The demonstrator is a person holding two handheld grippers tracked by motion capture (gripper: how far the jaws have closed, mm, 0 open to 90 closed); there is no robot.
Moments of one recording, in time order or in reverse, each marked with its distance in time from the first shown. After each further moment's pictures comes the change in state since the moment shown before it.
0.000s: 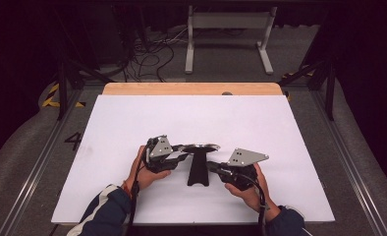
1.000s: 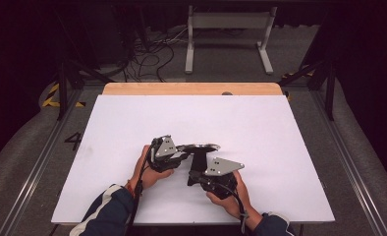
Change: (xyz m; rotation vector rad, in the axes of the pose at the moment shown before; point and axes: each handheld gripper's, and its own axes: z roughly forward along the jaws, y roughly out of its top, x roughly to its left) left arm -0.001 0.000 0.012 0.024 0.027 0.011; right arm 0.037 -0.003 0.040 0.042 0.008 -0.001
